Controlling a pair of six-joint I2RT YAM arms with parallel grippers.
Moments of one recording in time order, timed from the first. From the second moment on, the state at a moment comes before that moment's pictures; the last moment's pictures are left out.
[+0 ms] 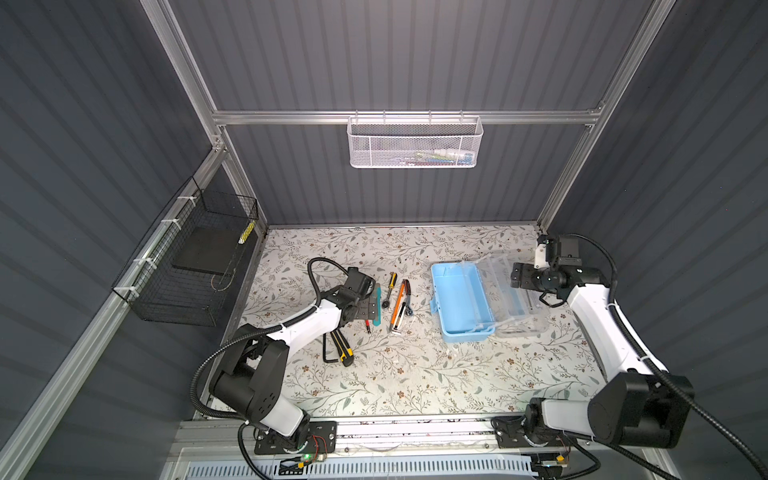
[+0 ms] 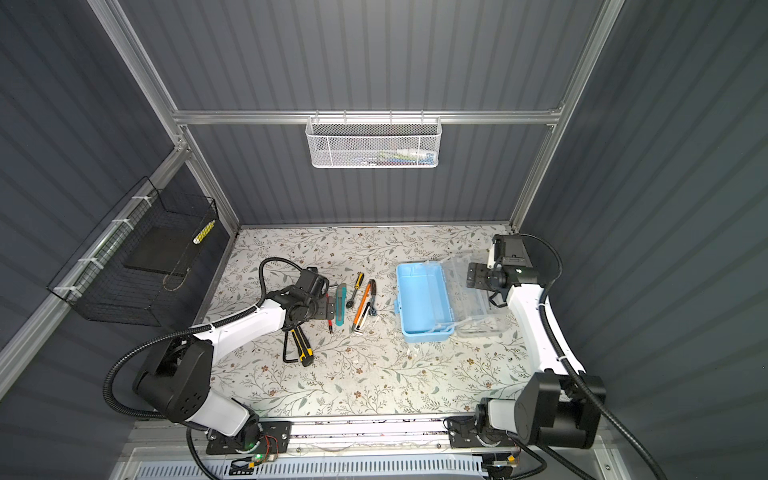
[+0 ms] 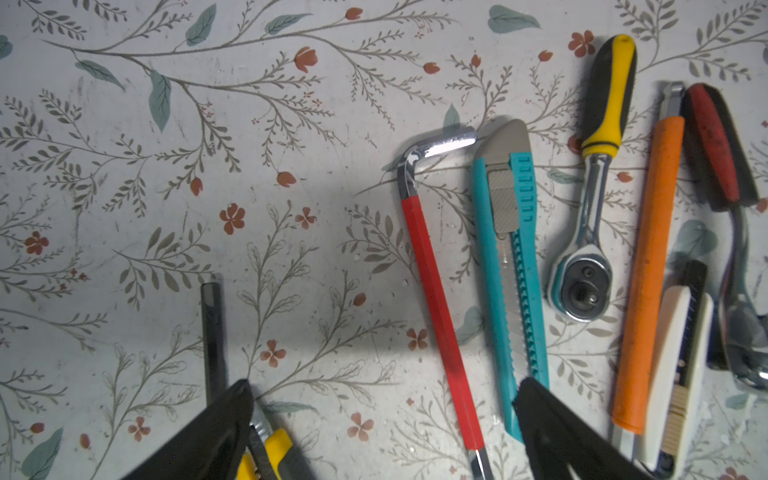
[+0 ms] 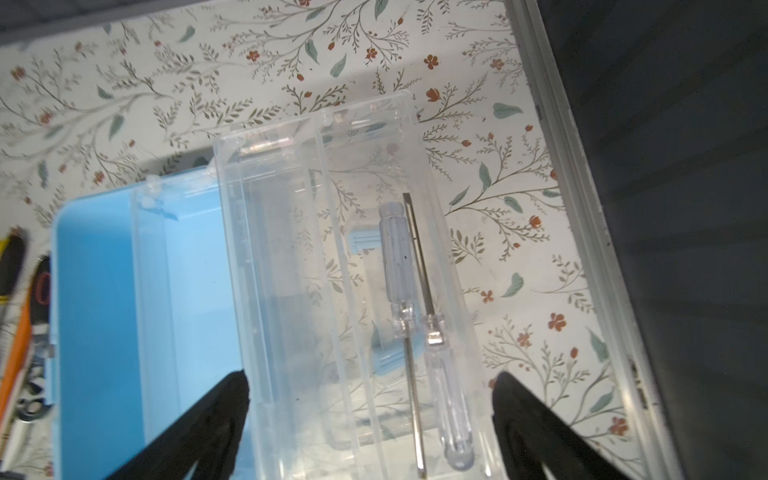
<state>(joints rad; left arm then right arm) -0.54 1.55 0.93 -0.43 -0.28 -0.37 -0.07 1.29 1.13 -0.73 0.01 0.12</state>
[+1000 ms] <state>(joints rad) -0.57 1.68 1.10 -0.41 -0.17 -0.35 0.21 1.17 0.98 -0.55 -0.05 0.36</state>
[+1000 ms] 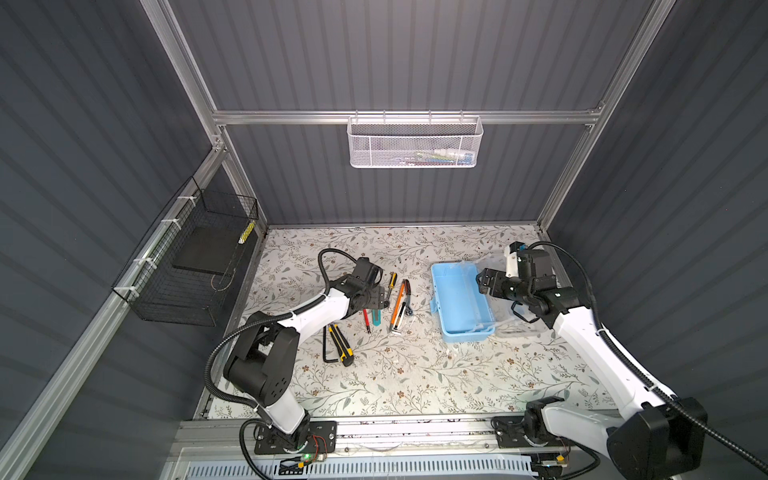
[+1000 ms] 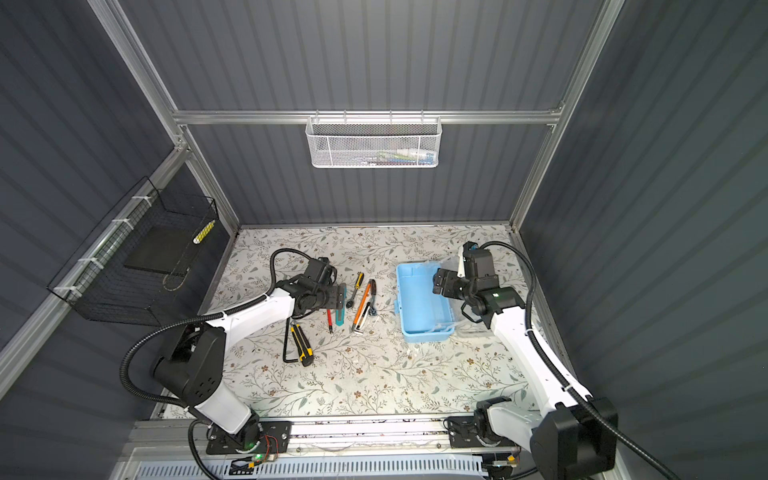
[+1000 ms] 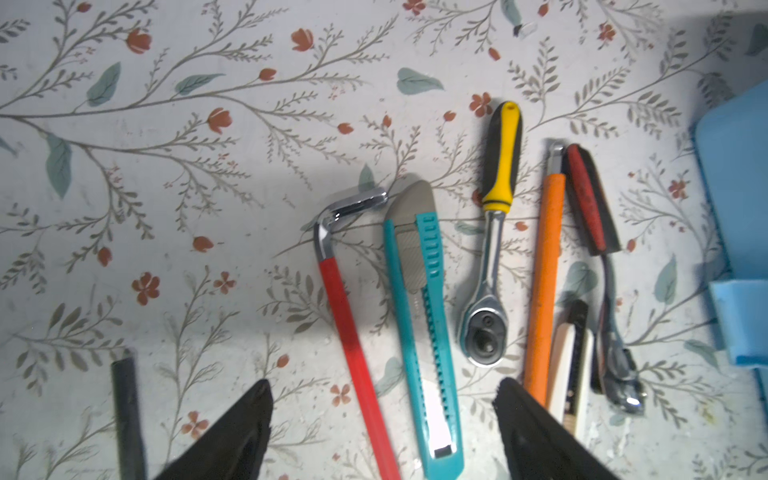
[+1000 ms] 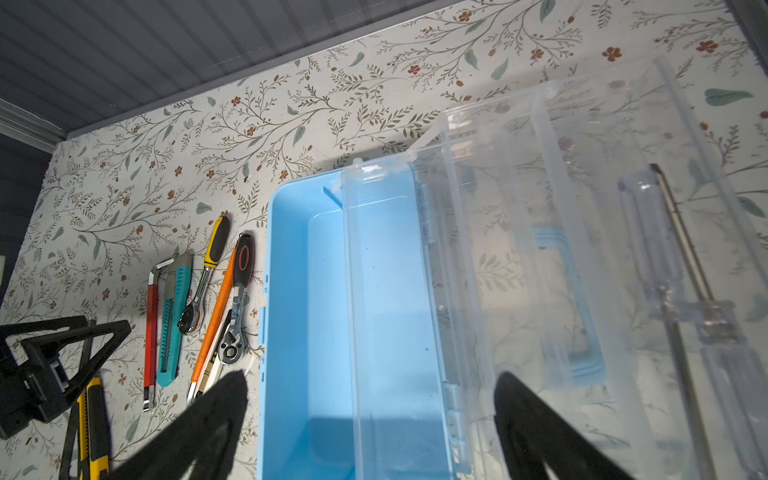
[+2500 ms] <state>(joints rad) -0.60 2.04 1.39 -0.47 -0.06 -0.27 0.21 1.17 0.97 -0.59 0.00 0.36</state>
